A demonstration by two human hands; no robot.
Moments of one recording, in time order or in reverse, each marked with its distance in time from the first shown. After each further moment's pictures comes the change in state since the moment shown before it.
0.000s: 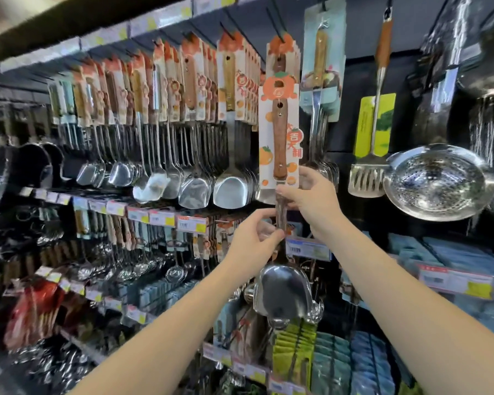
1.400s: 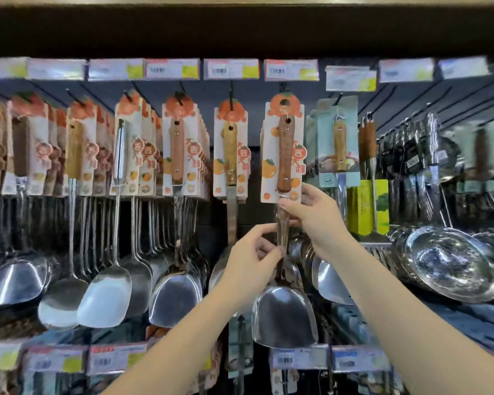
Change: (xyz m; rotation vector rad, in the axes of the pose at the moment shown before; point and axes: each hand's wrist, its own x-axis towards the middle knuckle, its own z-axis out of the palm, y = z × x) left_hand 0.185 -0.026 -0.096 -0.341 -0.285 0.280; right_hand 0.139 -0.037 0.087 -0.238 0.297 -0.184
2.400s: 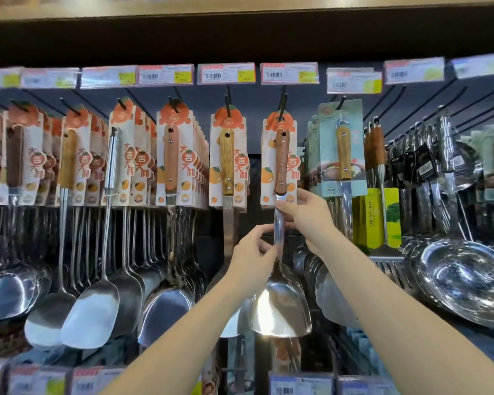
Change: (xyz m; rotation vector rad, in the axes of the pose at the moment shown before) left_hand 0.057 -0.023 0.009 0.184 0.064 -0.059; right_hand 0.059 0.027 0.002 -0.005 0.036 0.098
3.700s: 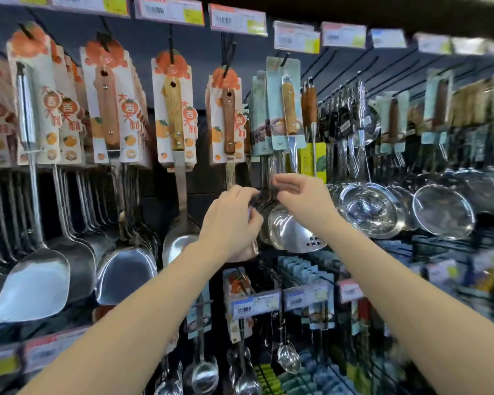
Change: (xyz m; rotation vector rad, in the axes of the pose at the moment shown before) left_hand -0.037 0.023 0.013 0.523 -0.078 0.440; right_hand -0.117 -0.026 -0.056 -0.646 0.166 -0.003
